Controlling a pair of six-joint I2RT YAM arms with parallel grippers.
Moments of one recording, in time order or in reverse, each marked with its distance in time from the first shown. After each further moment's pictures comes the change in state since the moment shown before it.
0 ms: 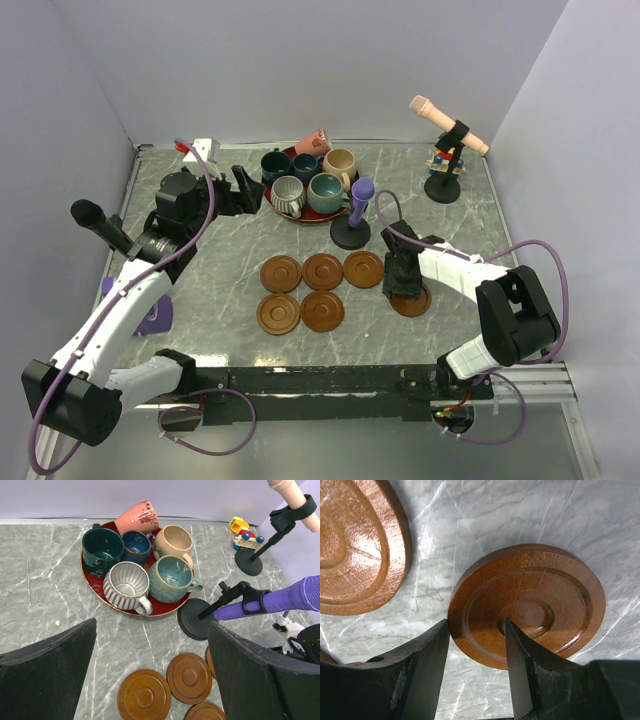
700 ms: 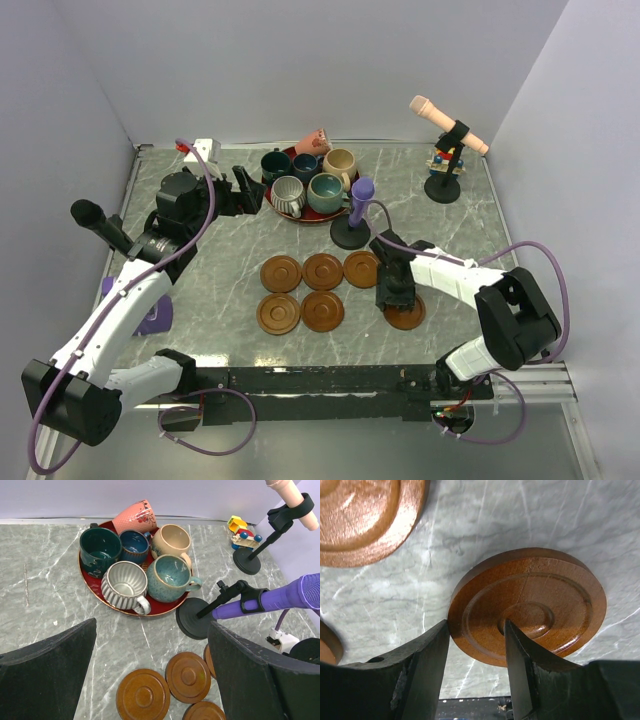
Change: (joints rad) left arm -0.004 0.000 0.000 0.000 0.005 0.000; right arm 0.113 -0.014 -0.009 -0.079 -0.026 0.079
